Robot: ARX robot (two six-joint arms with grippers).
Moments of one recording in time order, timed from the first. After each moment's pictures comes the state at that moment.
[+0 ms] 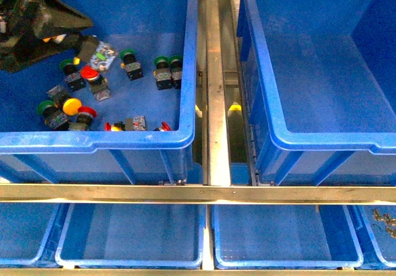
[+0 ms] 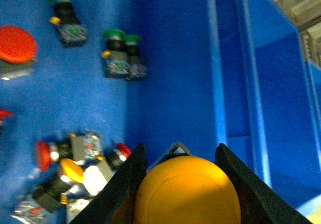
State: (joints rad) left arm -0.04 1.79 0.89 0.51 0.55 -0.51; right arm 0.00 0.00 0.02 0.00 0.00 0.00
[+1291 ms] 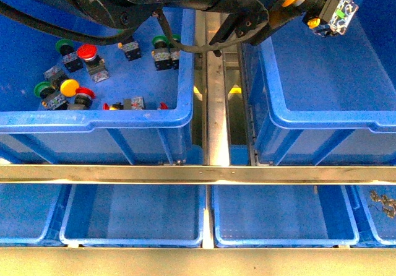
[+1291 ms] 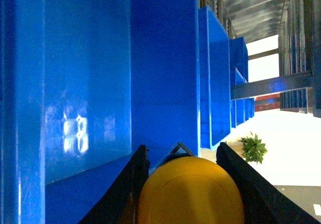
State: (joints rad) left arm -0.59 2.08 1.25 0.63 0.39 -1.04; right arm 0.01 0.25 0.16 -0.26 0.09 0.04
